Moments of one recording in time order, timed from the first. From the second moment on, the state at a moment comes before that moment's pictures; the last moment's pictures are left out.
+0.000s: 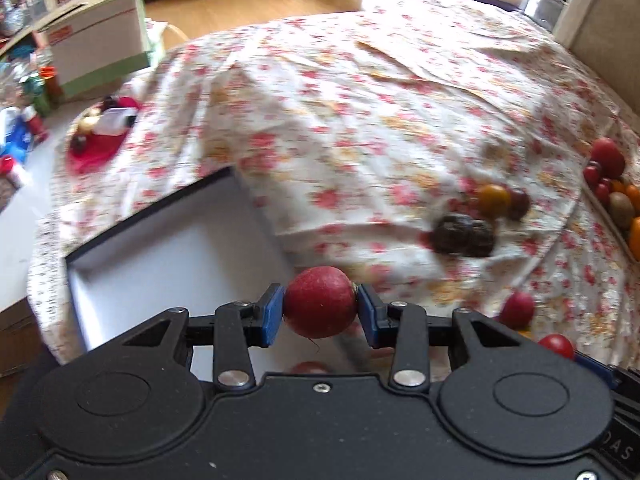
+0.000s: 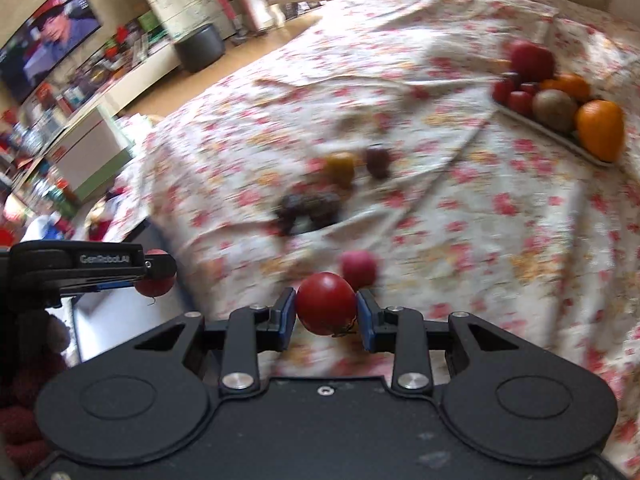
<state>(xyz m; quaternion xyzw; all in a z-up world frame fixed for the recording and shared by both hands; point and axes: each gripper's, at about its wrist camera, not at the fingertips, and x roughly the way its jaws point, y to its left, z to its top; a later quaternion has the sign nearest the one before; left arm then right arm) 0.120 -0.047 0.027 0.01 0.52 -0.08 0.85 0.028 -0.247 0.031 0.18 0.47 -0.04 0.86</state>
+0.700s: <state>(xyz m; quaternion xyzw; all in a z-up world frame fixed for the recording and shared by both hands) 0.125 0.067 0.005 -0.06 0.55 0.04 0.83 0.043 -0.067 -0.005 0.11 0.56 0.00 0.82</state>
